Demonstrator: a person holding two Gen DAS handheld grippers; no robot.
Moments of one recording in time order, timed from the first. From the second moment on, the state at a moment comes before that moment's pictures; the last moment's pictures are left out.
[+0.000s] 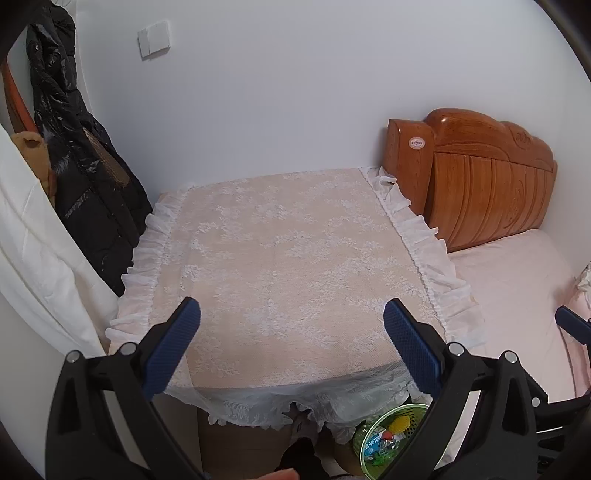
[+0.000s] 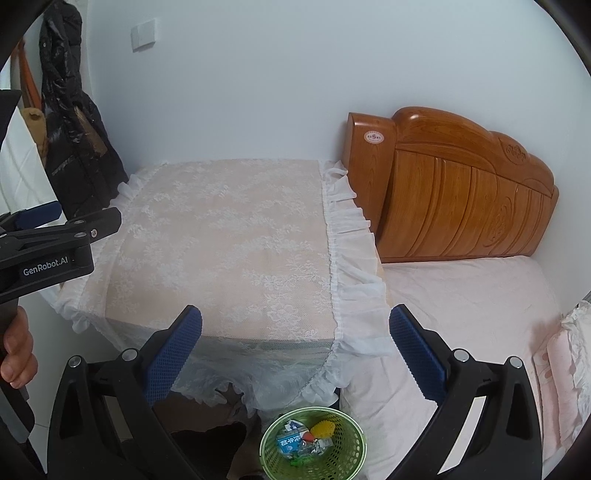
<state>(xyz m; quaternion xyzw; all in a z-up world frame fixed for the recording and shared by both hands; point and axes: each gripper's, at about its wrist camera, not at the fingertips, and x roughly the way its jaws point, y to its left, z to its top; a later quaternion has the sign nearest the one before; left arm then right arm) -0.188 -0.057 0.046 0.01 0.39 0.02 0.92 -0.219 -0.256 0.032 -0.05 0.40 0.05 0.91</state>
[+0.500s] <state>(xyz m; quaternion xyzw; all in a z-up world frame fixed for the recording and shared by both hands) -0.182 -0.058 0.041 0.01 0.40 0.02 0.91 -0.215 -0.259 0.030 -0.05 0.41 0.04 0.91</state>
